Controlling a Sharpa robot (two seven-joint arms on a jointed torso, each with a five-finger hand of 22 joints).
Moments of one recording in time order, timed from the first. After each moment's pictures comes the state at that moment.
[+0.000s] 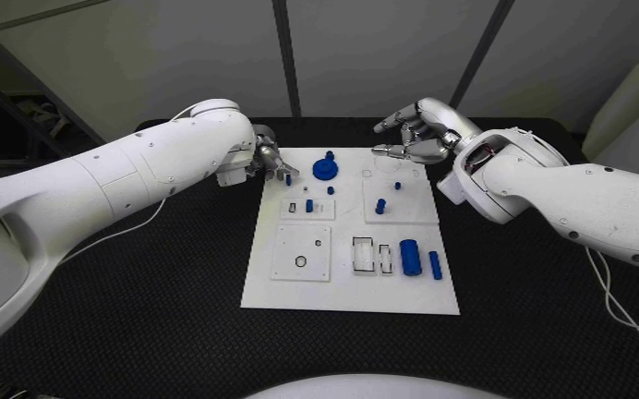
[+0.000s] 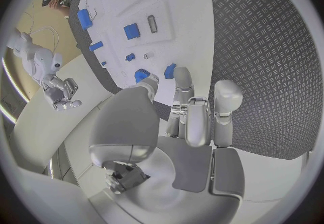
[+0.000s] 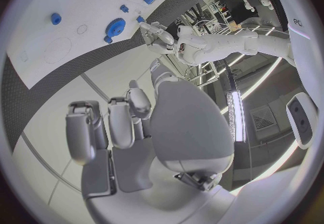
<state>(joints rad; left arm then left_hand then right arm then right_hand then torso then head) 1.29 -0.50 0.02 0.99 -1.11 0.25 -0.52 1.12 -0.15 0.23 0.29 0.05 1.10 0.05 0.14 0.76 1.45 -0.02 0.35 1.03 1.47 -0.09 1.43 1.31 0.12 1.22 0.03 1.21 1.02 1.21 -0.82 0.05 1.54 -1.11 -0.42 -0.03 1.40 -0.16 0.15 0.29 0.07 0.92 0.13 0.07 0.07 1.35 0.04 1.13 1.21 1.47 -0.03 1.39 1.26 0.02 1.47 0.08 1.54 1.31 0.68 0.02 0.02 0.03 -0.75</state>
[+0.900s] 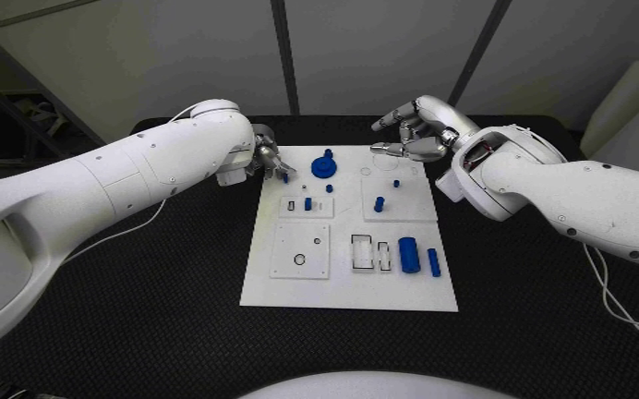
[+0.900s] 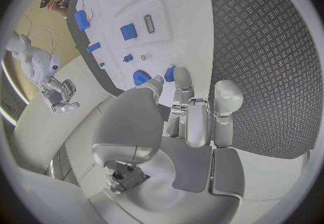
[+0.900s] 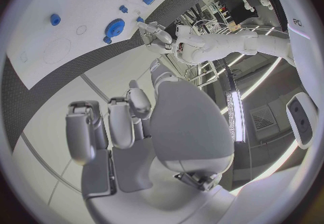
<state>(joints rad) 1.29 -0.49 0.02 0.98 -1.12 0.24 -0.50 1.18 -0.11 0.25 0.27 0.05 1.12 0.04 0.14 0.76 1.45 -0.03 0.35 1.03 1.47 -0.09 1.45 1.31 0.12 1.23 0.03 1.21 1.04 1.21 -0.82 0.05 1.54 -1.11 -0.42 -0.03 1.40 -0.16 0.15 0.29 0.07 0.92 0.13 0.07 0.07 1.35 0.04 1.13 1.21 1.47 -0.03 1.39 1.26 0.02 1.47 0.08 1.54 1.31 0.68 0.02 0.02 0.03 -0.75</state>
